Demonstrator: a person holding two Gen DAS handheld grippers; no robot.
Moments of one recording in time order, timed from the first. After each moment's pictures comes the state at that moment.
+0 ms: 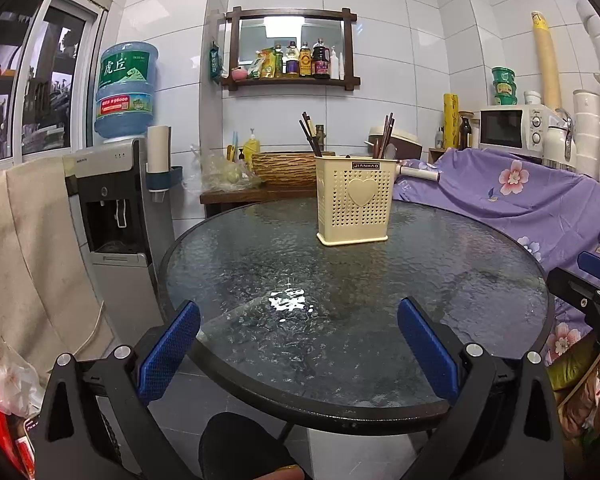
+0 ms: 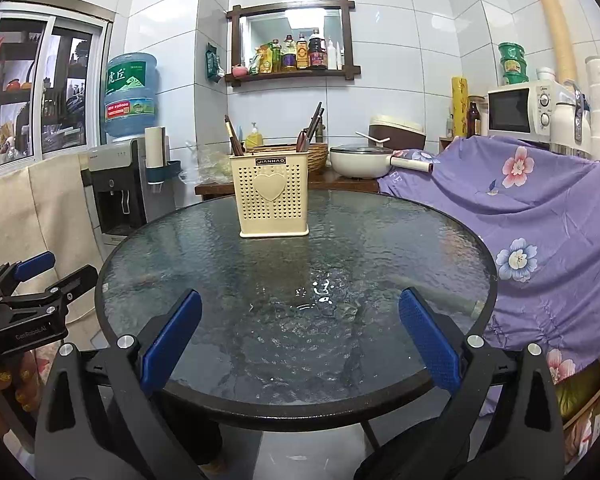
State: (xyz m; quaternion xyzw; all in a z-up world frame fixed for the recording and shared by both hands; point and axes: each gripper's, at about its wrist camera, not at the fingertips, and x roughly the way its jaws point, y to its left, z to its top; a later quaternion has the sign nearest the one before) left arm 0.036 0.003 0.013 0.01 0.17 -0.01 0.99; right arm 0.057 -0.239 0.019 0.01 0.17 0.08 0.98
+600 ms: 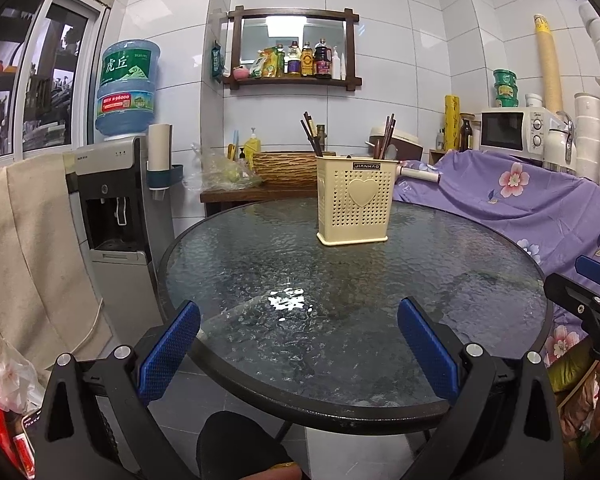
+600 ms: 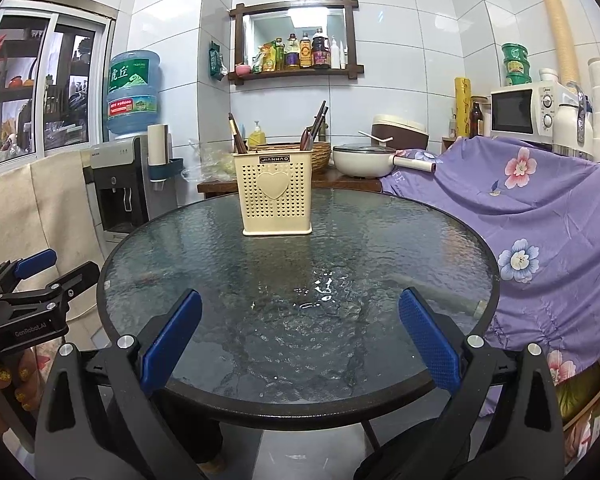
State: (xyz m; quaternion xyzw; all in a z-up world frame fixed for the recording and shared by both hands) left arm 0.036 0.005 0.013 0.00 0.17 -0.01 0.99; right arm 0.058 -0.235 0.019 0.00 0.17 0.08 0.98
